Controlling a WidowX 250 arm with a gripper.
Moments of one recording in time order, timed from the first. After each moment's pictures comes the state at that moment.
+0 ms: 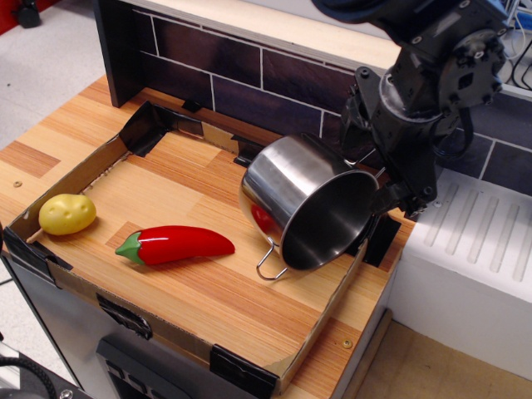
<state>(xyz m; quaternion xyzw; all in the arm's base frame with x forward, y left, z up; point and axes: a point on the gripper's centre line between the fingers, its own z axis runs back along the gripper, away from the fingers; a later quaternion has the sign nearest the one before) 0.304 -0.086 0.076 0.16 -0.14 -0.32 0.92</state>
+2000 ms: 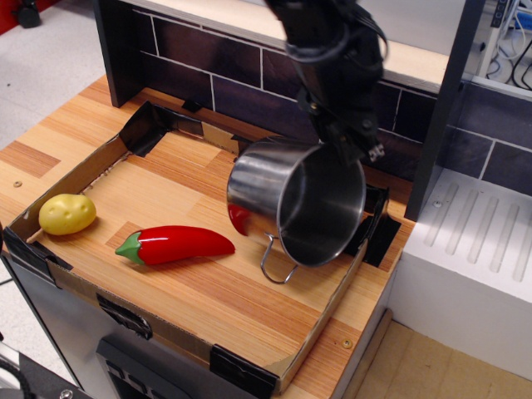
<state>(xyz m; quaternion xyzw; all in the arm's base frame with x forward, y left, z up) 0.318 -0.049 0.083 -0.05 -0.19 -0.27 0.94</state>
